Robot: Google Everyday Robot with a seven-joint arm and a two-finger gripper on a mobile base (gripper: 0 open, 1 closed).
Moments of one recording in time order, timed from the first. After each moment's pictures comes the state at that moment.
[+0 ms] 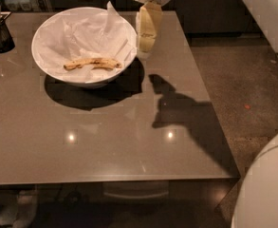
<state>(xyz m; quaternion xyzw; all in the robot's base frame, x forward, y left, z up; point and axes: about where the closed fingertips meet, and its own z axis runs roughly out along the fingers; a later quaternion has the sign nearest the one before) 0.608 -0.014 1.003 -0.72 0.67 0.00 0.19</state>
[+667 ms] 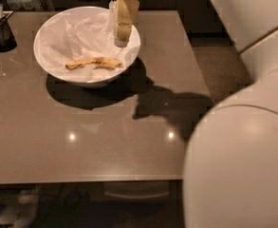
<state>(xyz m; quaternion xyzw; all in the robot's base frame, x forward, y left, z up) 0.635 0.038 1.014 -0.74 0.63 0.02 0.22</state>
